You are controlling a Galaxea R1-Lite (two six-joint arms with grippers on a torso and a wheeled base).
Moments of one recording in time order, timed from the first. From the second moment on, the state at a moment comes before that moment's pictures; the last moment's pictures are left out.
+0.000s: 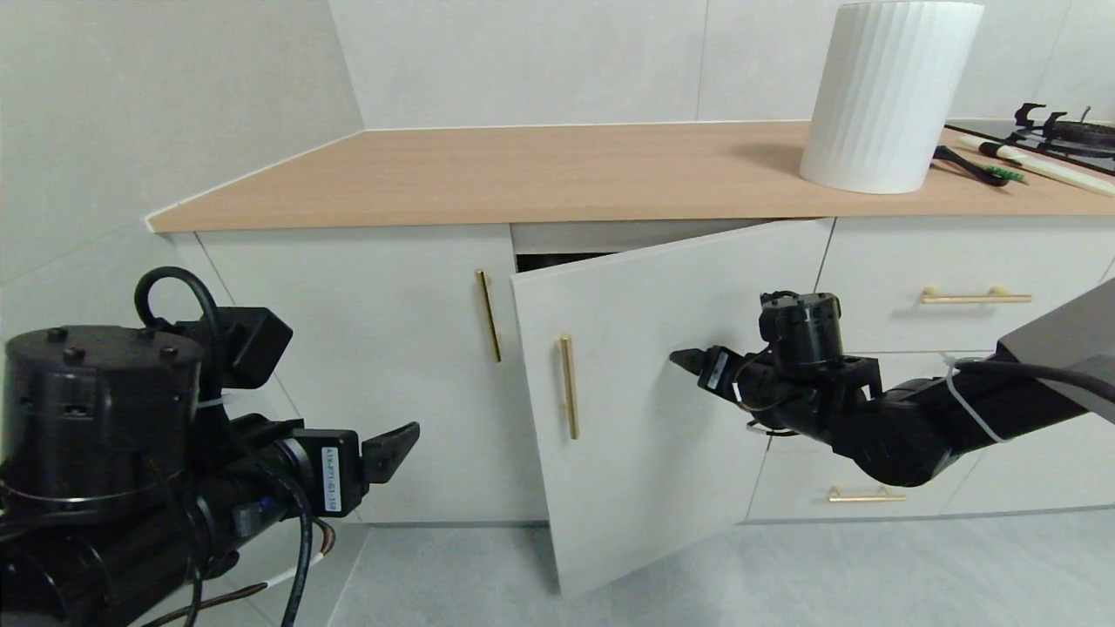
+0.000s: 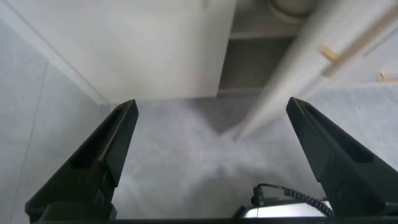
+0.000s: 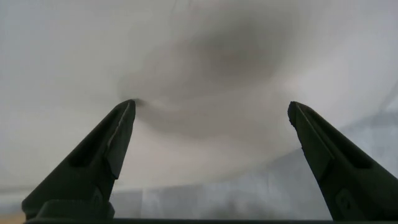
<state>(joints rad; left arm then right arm) -0.56 1.33 -0.62 -0.22 0.43 -0.26 0.48 2.08 -1.07 -0.63 -0.14 0.67</state>
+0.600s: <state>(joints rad) -0.56 1.33 -0.62 -0.23 0.44 -0.26 0.48 2.14 -1.15 -0.67 -0.28 0.71</state>
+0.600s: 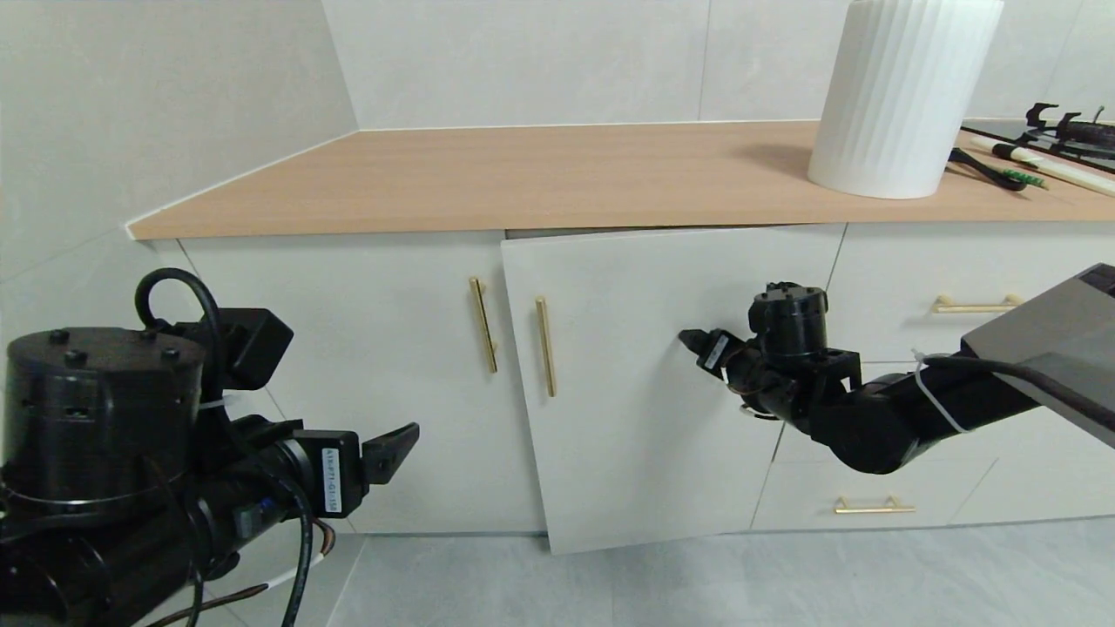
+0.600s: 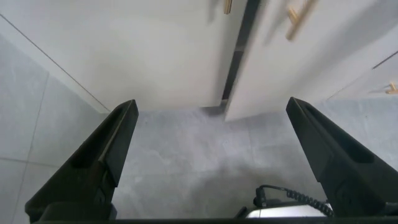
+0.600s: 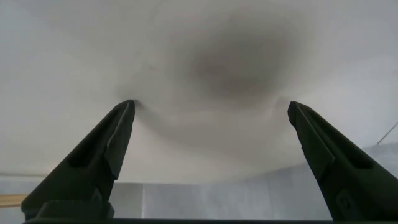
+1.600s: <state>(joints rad) -0.56 1.33 -0.62 -0.23 0.44 -0.26 0.46 2.17 -1.19 -0.67 -0.38 0.73</state>
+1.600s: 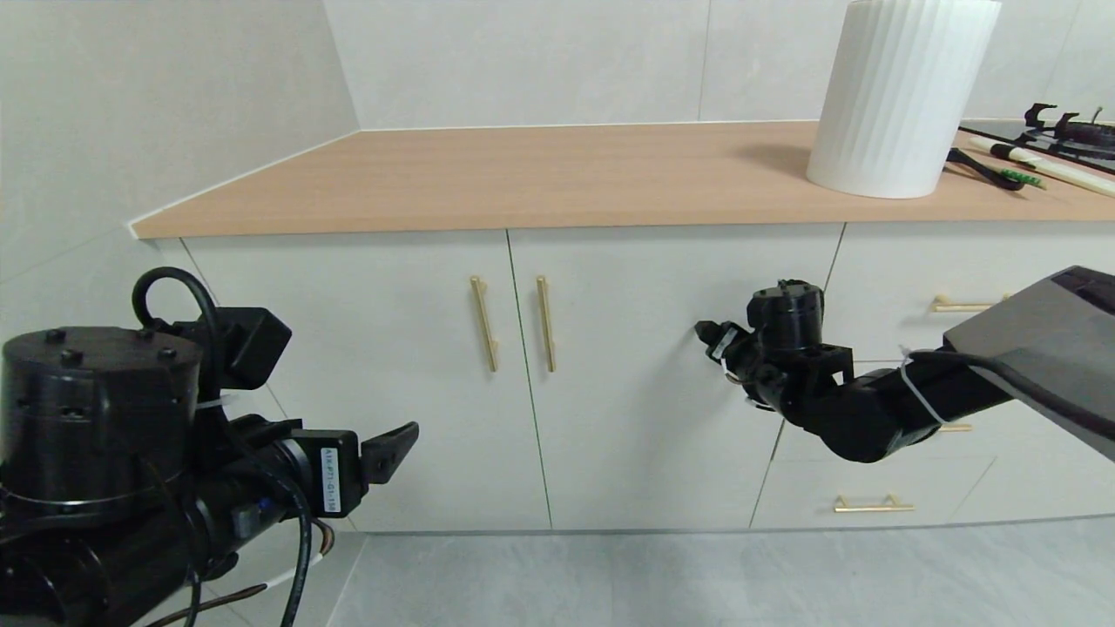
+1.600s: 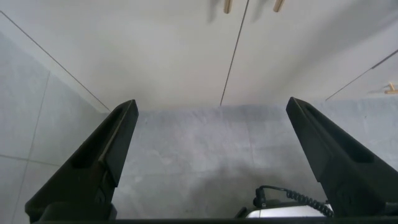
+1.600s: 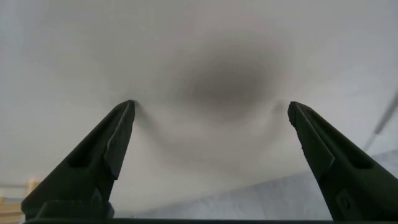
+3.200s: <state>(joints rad) -0.25 0.22 -0.45 0.40 0.43 -0.13 0.27 0.34 -0.36 0.01 -0.27 -0.02</state>
